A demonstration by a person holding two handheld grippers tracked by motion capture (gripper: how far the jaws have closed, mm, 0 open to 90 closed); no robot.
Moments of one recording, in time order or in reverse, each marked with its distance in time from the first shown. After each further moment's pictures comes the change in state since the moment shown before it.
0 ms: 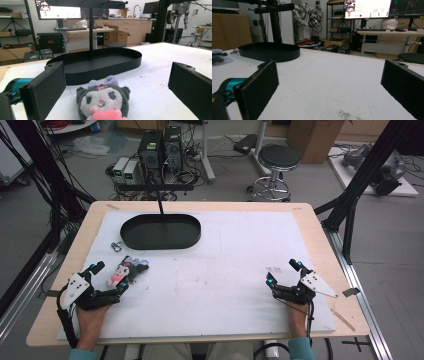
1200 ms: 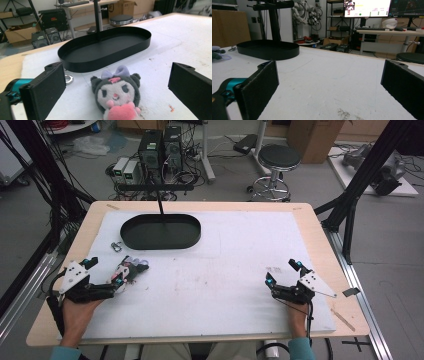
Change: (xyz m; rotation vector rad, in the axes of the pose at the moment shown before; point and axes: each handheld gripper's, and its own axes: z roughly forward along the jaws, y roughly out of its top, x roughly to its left) left arm 0.008 0.047 0.003 0.266 0.032 0.099; right arm 0.001 0.001 0.002 0.009 -0.008 -0.025
